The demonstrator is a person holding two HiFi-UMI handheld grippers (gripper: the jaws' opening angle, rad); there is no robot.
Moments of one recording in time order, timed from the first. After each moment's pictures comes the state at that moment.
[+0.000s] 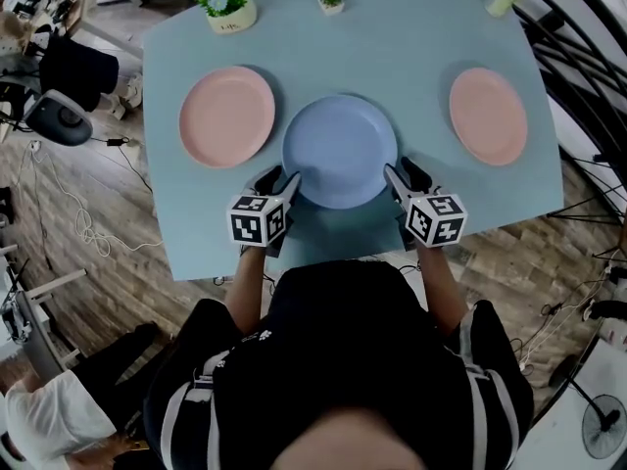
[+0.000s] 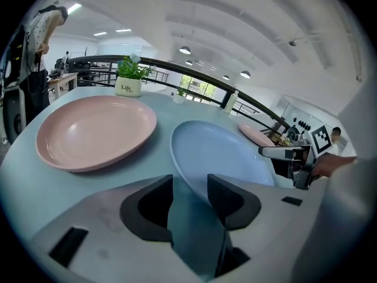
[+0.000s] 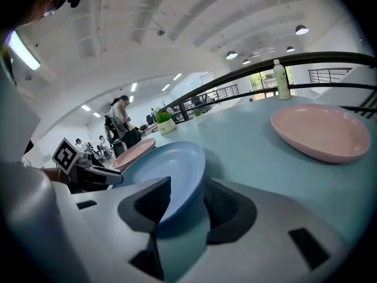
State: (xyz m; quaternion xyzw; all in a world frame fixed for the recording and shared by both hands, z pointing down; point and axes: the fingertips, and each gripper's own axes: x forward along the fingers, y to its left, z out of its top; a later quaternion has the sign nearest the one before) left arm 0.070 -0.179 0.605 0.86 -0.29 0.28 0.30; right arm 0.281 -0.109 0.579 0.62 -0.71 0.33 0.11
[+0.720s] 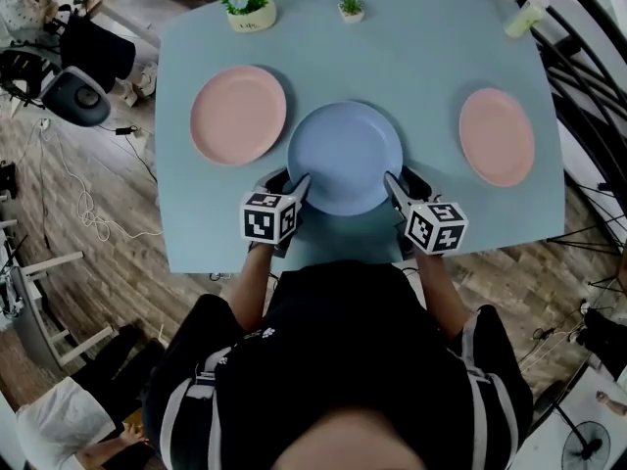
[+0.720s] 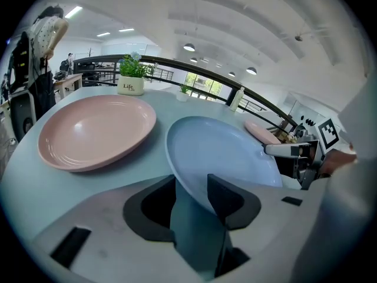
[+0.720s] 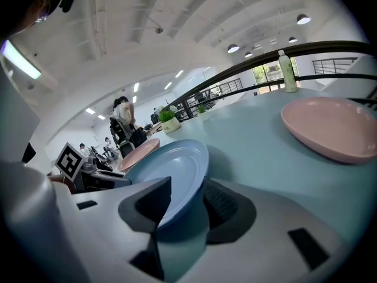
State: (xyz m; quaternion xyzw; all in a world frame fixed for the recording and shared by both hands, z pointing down) left arm 0.079 -0.175 0.608 0.85 -0.32 0.30 0.30; right arm 0.273 -0.116 0.577 0.59 -0.72 0.36 0.10
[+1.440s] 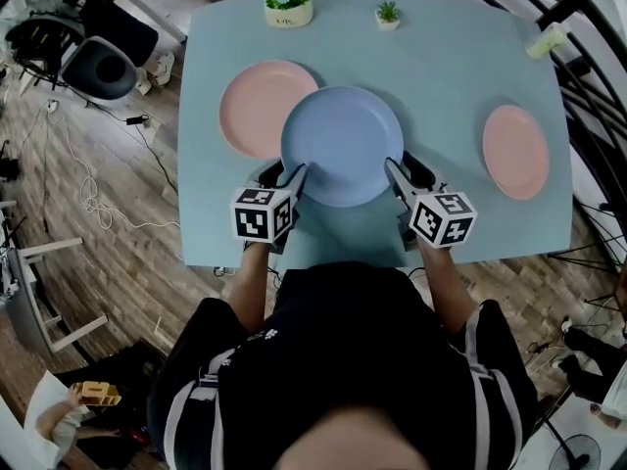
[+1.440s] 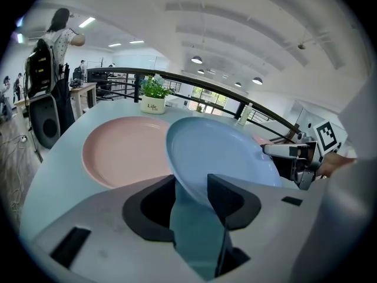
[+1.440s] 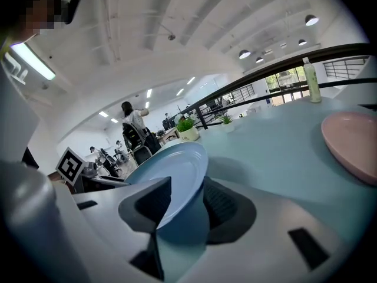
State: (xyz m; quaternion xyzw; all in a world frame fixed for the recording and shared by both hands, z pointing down) left arm 0.013 -0.208 0.562 0.85 -0.36 0.26 0.29; right arm 0.213 -0.168 0.531 0.56 -0.76 0.32 0.07
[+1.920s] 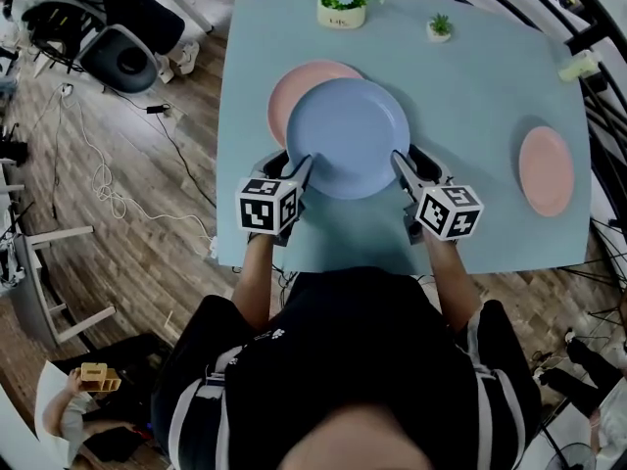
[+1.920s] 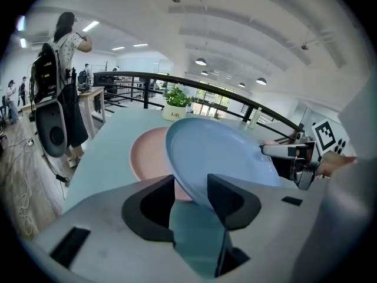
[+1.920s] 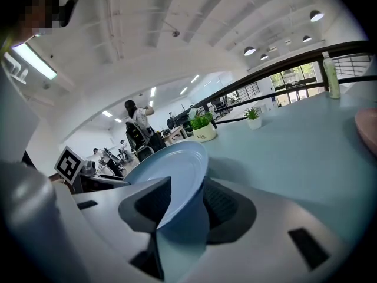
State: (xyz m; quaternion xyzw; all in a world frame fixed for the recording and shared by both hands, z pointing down) left arm -0.078 -0.257 0.548 0.84 -0.38 0.26 0.28; right arm 0.122 -0.224 0.526 0.54 -0.77 0.32 0.07
